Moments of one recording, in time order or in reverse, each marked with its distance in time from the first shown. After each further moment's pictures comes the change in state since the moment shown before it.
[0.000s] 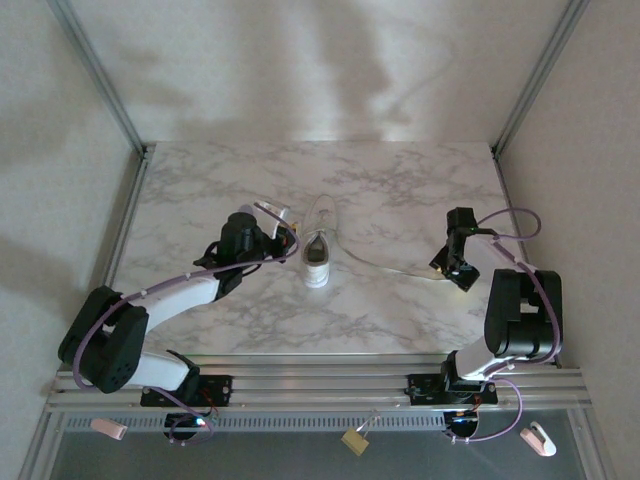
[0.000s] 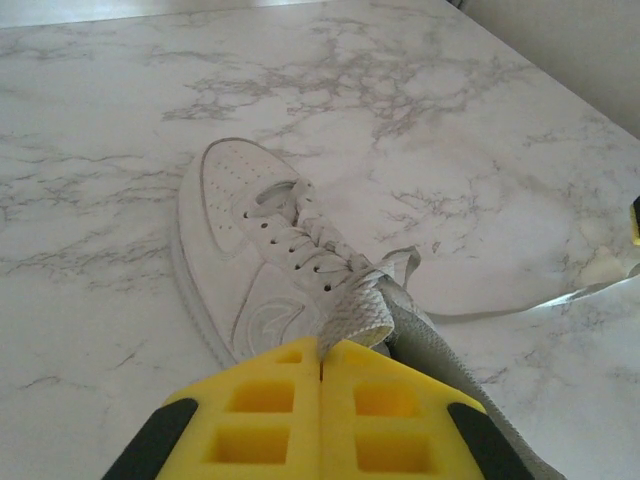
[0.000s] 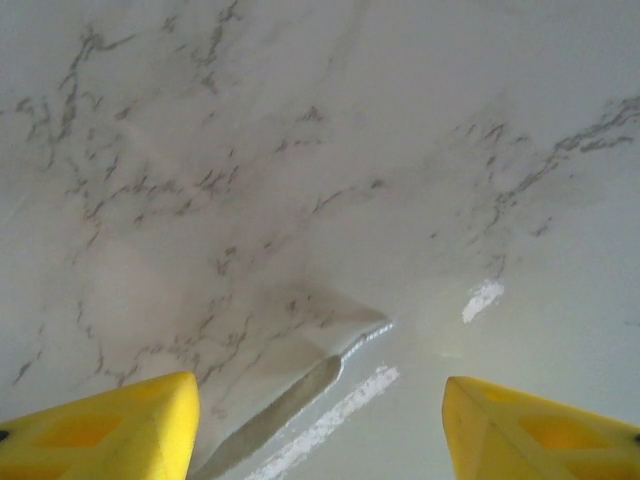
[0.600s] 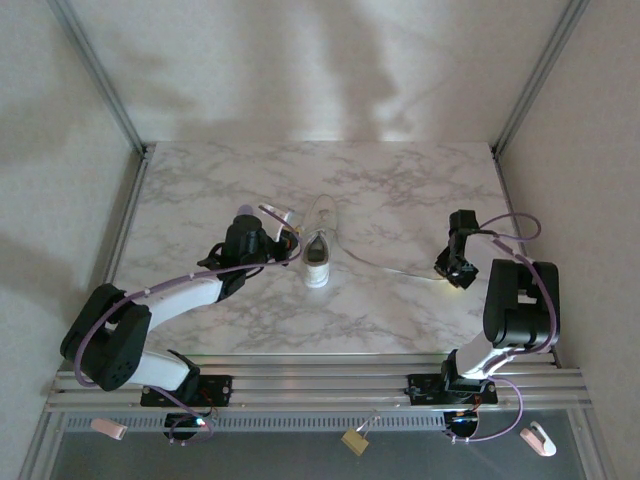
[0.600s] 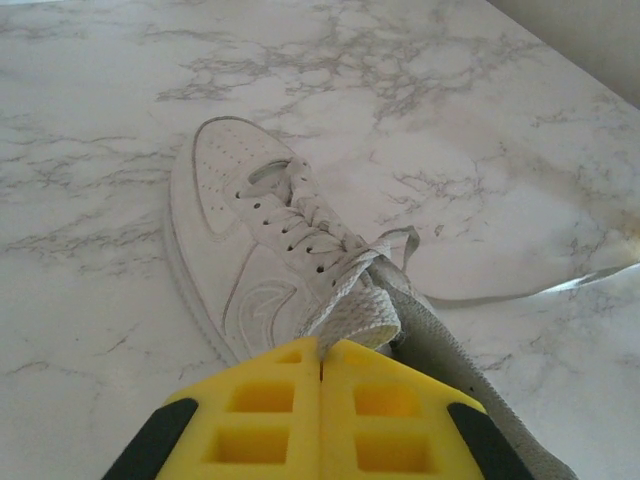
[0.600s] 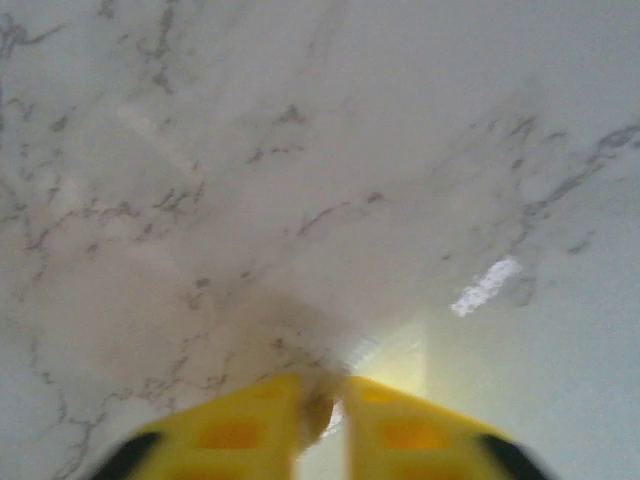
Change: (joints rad) left arm -0.026 0.014 0.002 -0.016 -0.047 -0.005; right arm -0.026 0.051 -0.016 0.050 -0.060 0.005
